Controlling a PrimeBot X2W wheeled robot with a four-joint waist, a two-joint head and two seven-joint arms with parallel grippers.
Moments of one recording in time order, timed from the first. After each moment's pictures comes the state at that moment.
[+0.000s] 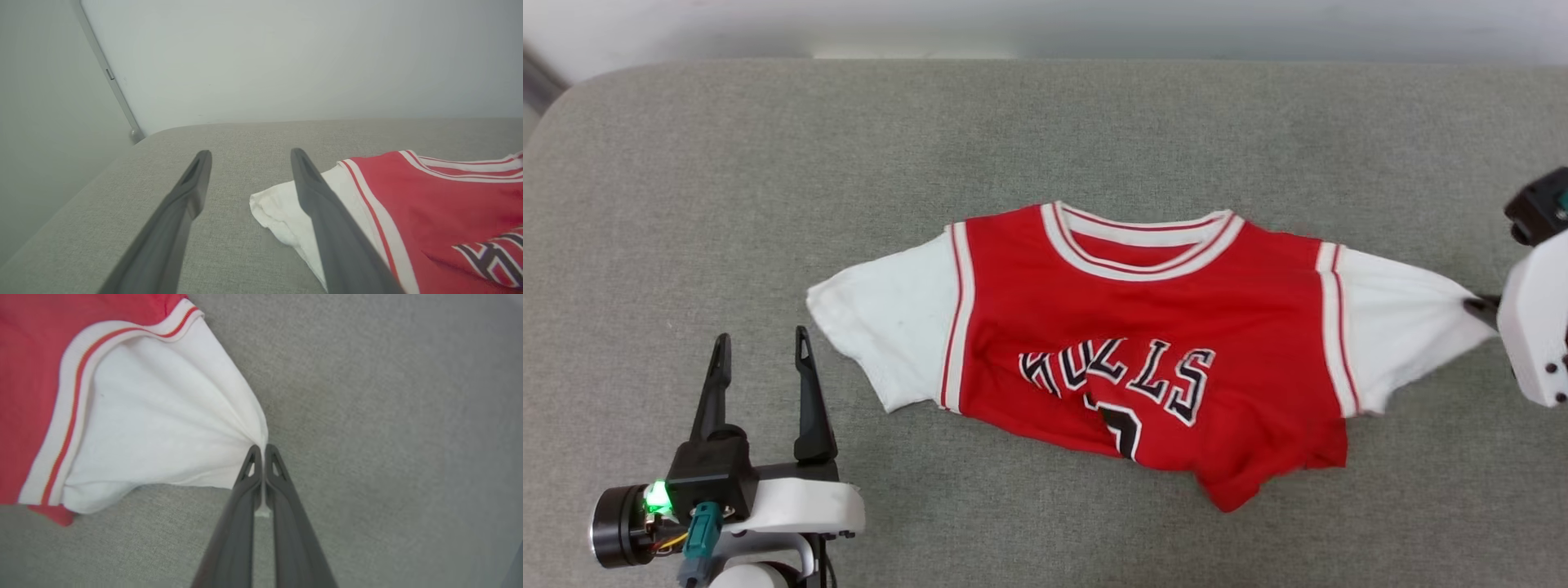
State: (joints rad) left arm -0.04 0.18 -0.11 -0.04 -0.15 0.25 -0.26; right arm -0.83 -0.85 0.89 0.40 0.90 0.13 0.56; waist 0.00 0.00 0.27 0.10
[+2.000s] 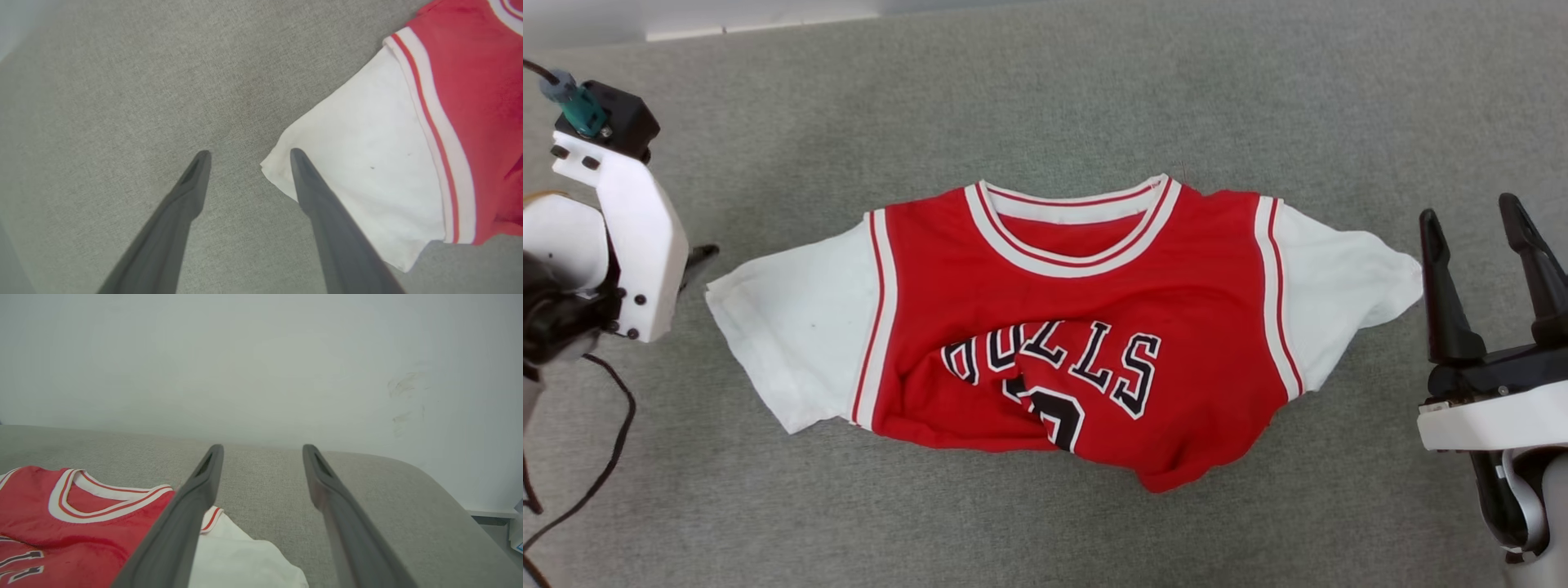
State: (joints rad) left arm -0.79 0.79 -0.50 0.26 -0.73 -0.13 0.84; right arm -0.23 -0.24 0.00 0.00 0.20 0.13 -0.24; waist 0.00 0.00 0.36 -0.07
